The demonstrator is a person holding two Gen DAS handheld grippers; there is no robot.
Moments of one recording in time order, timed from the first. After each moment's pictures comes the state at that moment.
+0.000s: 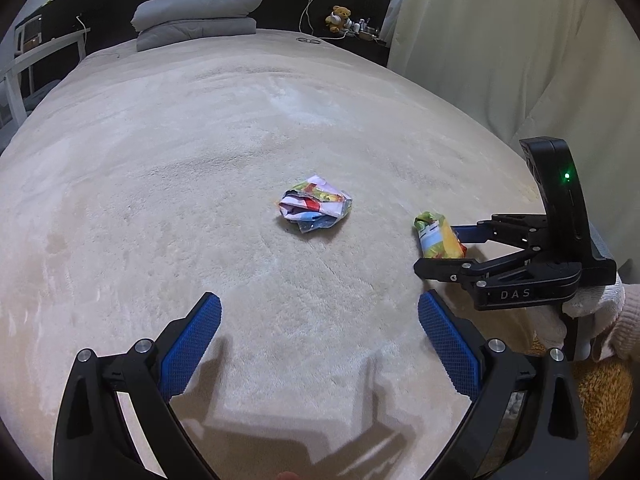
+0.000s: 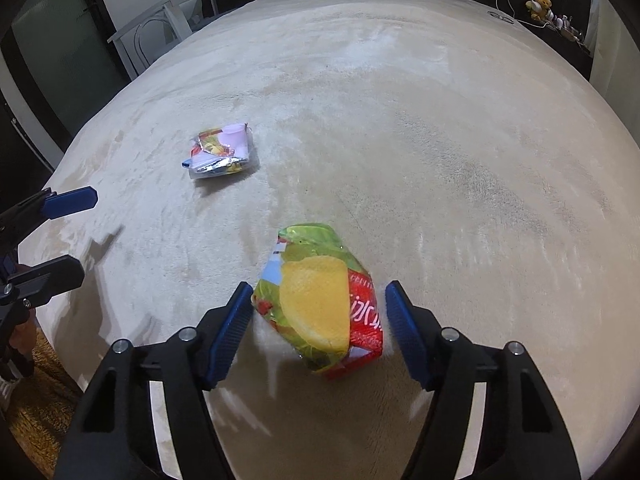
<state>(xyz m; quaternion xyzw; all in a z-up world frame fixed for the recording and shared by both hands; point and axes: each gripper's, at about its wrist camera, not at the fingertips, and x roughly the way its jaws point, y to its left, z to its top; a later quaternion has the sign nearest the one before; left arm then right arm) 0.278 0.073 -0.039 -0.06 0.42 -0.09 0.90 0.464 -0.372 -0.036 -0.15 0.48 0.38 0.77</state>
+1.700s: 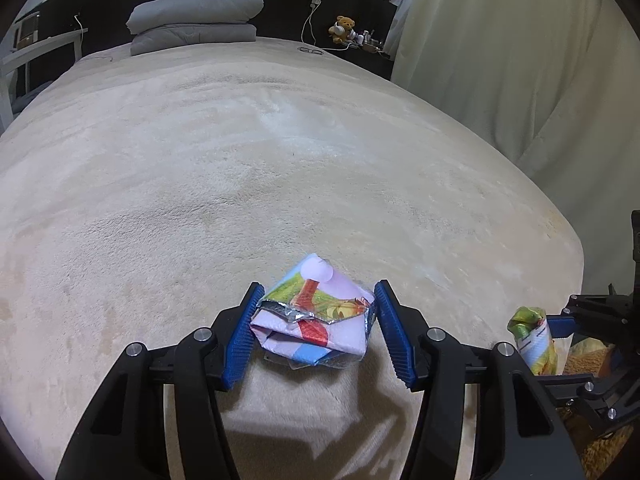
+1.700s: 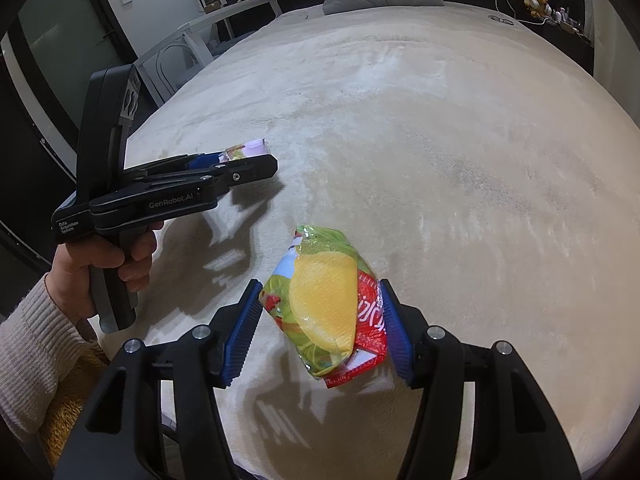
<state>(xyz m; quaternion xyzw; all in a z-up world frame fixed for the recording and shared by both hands) 0.356 0.061 -0.061 -0.08 0.40 -0.09 0.91 0.434 -0.410 -0.005 -0.09 0.47 0.42 0.78</state>
